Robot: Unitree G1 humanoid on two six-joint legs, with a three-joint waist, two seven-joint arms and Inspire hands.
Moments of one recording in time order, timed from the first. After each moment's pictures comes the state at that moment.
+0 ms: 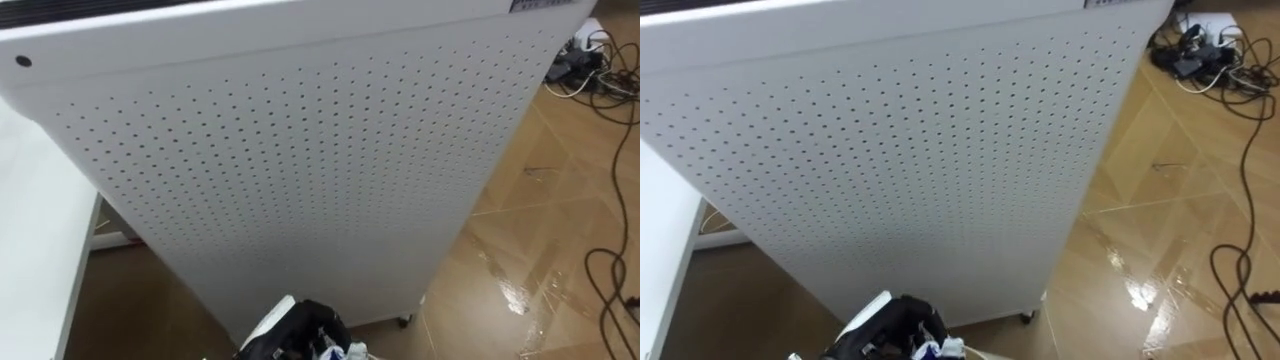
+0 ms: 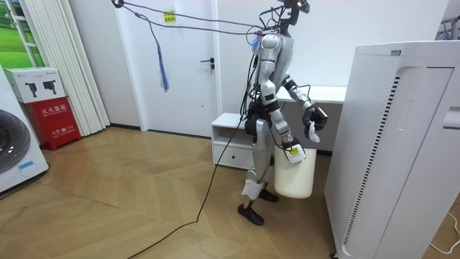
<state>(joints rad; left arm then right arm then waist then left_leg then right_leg) -0.06 0.26 -0.43 0.49 0.13 -0.20 -0.18 -0.17 -0.27 0.35 1.01 0.12 -0.08 0.18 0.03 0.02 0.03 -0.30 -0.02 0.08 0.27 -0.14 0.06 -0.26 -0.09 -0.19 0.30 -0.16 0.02</state>
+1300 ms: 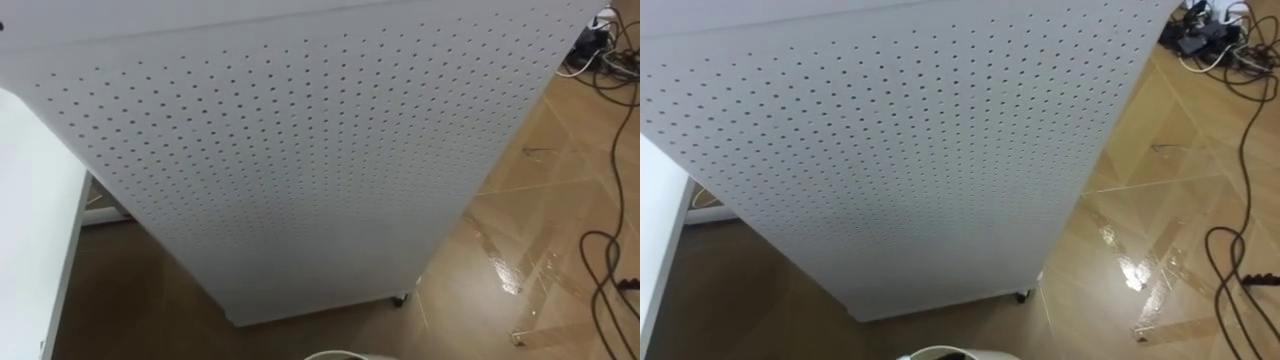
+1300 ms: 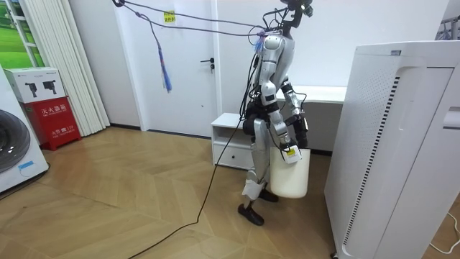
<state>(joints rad) -0.07 0.24 -0.48 0.62 0.13 -0.15 -0.42 -0.18 -0.26 0.37 1.01 0.11 -0.07 0.19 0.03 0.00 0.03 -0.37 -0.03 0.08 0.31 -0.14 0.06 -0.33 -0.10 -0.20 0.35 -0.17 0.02</state>
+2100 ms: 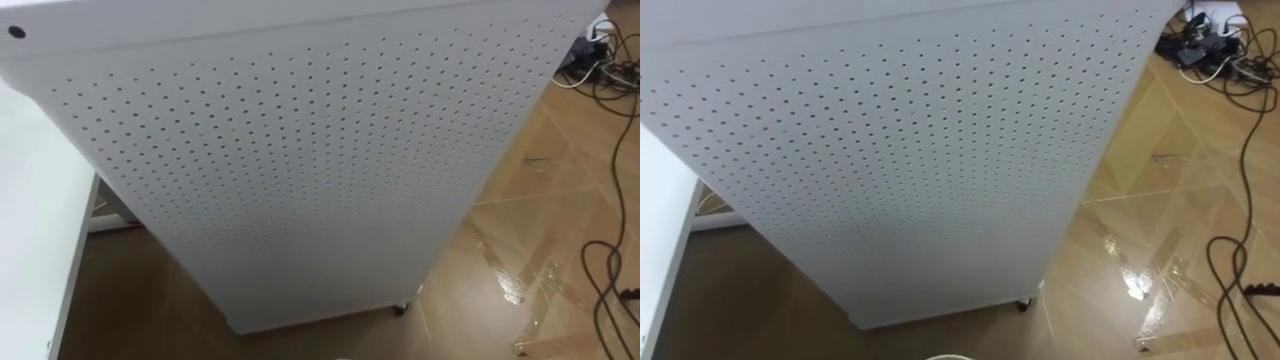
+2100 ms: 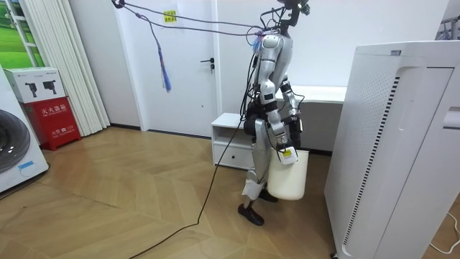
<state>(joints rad) -0.04 0.27 -0.46 0.77 0.11 -0.13 -0.44 -0.15 -0.29 0.37 1.08 0.16 -0.07 0.21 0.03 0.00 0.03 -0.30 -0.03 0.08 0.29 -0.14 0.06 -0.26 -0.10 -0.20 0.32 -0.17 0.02</state>
